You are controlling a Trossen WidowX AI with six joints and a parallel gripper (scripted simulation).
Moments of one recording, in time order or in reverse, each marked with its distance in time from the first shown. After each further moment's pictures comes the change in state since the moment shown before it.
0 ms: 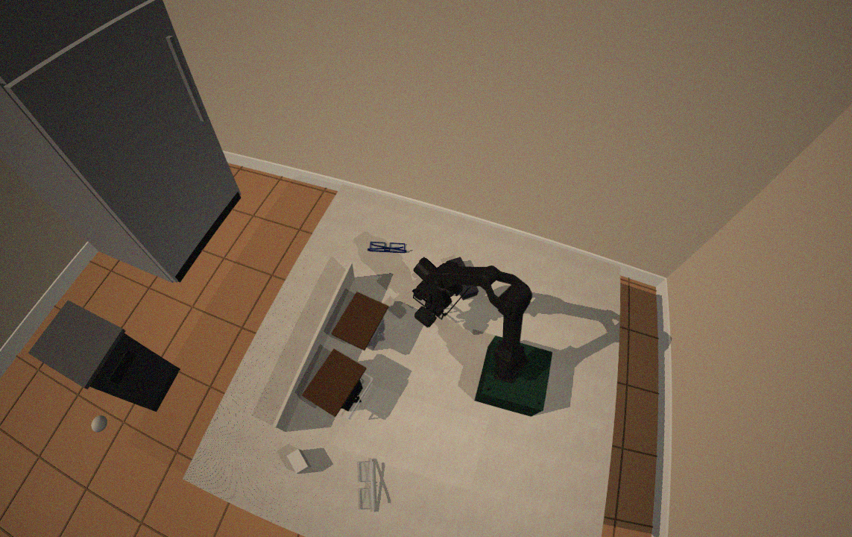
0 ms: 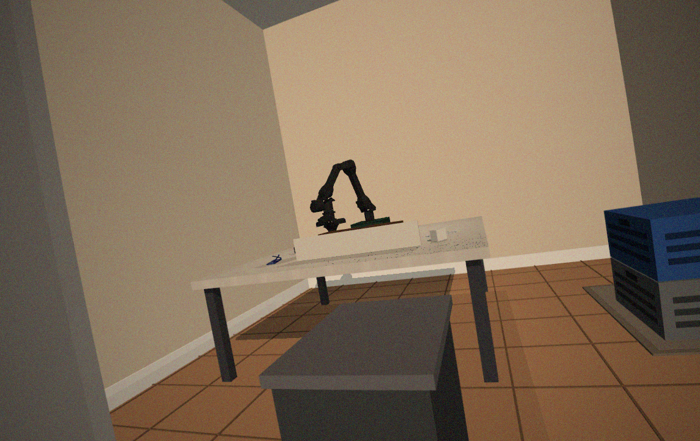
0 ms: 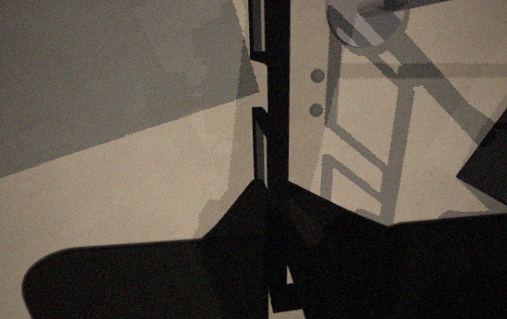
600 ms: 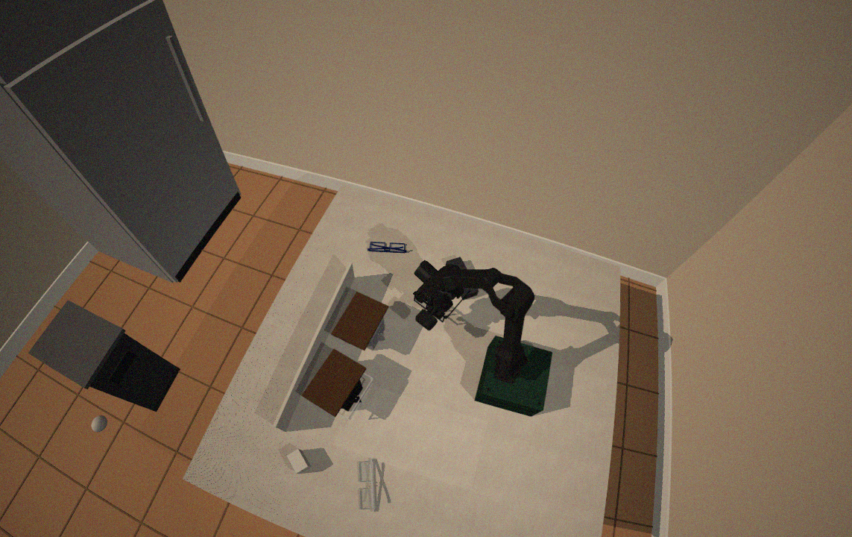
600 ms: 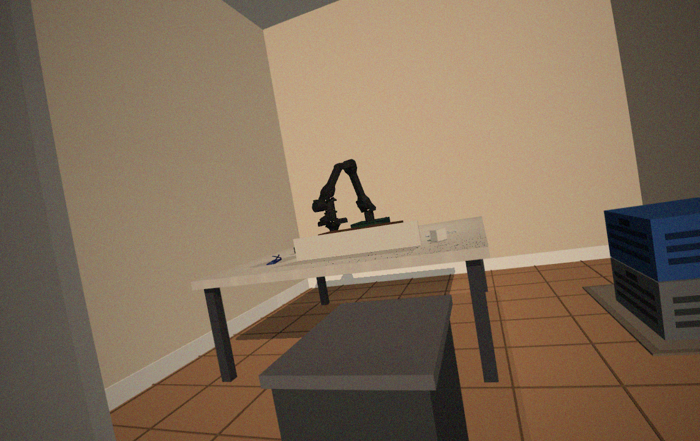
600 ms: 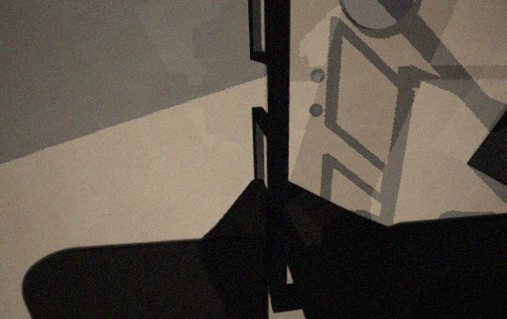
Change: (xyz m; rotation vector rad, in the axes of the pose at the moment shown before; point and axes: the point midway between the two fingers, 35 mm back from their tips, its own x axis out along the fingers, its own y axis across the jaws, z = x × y) arm 0.000 0.006 -0.009 -0.001 0.000 0.001
